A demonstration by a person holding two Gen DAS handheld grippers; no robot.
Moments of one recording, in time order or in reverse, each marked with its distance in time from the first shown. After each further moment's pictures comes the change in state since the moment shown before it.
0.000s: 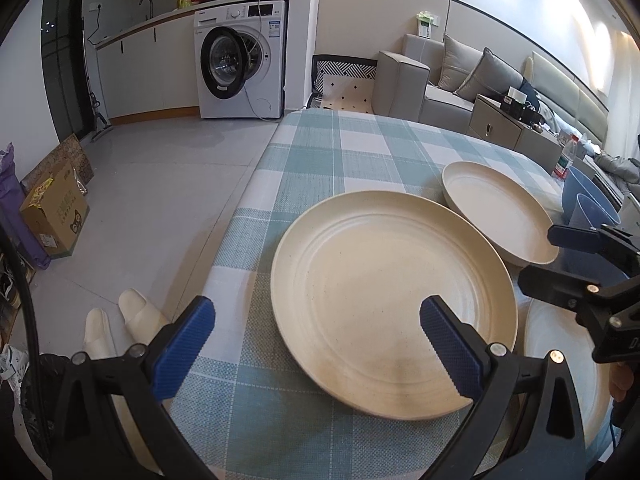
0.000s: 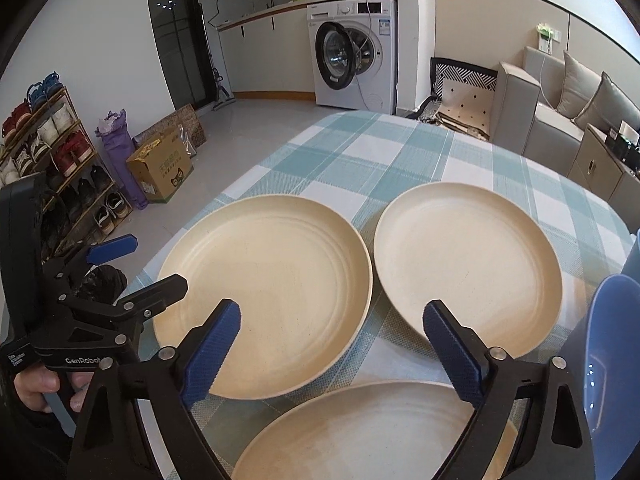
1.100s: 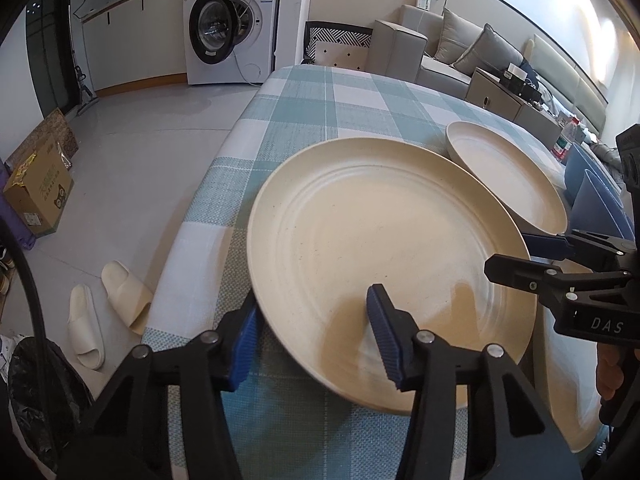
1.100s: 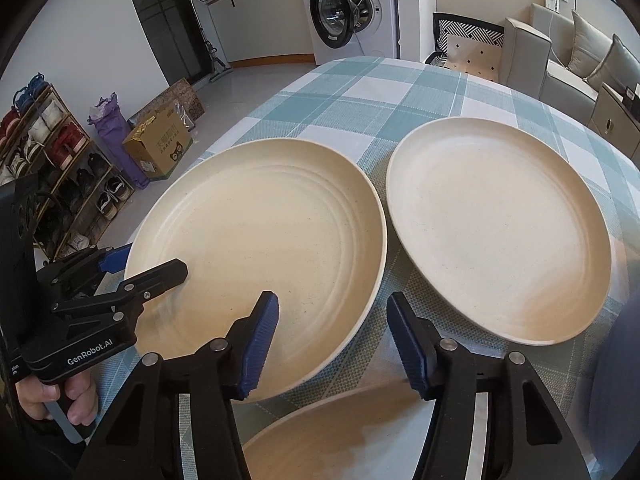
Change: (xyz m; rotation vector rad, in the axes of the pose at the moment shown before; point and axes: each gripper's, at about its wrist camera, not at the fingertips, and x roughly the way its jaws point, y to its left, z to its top) left arm 0.027 0.001 -0.017 -0.015 0.118 -0.046; right arm 0.048 -0.003 -0.011 0.055 0.139 0.041
